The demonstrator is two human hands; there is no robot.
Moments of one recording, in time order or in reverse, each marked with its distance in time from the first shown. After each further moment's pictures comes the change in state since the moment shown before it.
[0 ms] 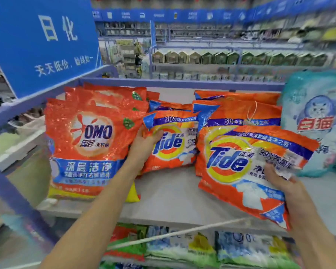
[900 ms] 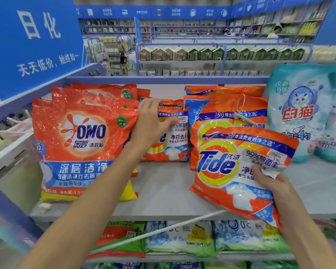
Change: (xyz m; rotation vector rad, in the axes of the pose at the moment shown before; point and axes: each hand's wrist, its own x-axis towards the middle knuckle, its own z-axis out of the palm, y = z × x) left_hand 0.034 0.025 0.024 0.757 -0.069 0.641; right_hand -0.025 0.012 0.002 -0.047 0.015 0.033
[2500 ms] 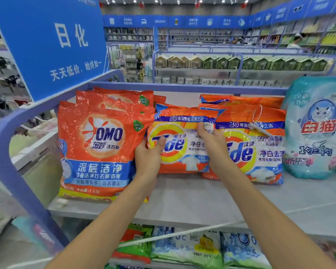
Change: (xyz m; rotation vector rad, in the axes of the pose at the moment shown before) left_hand -0.082 0.016 -0.022 -0.779 0.247 -0.726; right_hand 0.101 0.004 0.164 -0.245 -0.105 -0.096
